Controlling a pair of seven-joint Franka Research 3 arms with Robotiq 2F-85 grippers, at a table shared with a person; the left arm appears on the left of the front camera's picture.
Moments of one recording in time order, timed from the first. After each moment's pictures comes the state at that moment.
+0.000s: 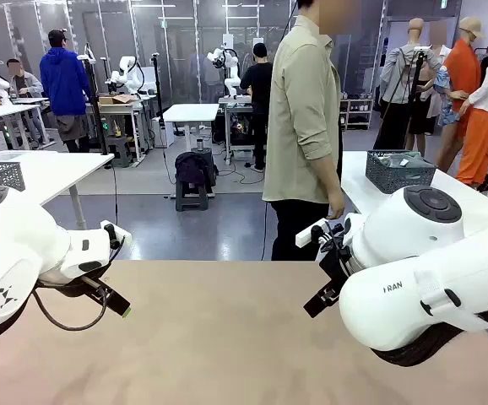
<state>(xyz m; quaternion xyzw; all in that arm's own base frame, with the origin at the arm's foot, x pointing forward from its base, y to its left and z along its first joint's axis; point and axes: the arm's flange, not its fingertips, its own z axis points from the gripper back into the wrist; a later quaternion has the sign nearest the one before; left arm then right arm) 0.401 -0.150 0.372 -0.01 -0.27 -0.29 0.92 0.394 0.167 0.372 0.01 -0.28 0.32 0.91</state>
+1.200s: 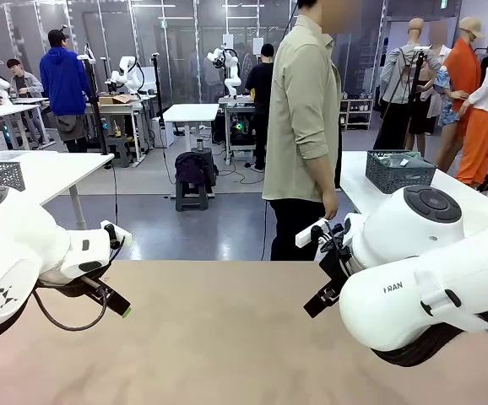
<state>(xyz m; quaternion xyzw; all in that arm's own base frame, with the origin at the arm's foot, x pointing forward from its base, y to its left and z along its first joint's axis) 0.401 -0.150 0.372 -0.01 -0.27 -0.29 0.92 0.393 0.167 0.372 0.01 -0.28 0.32 0.91</state>
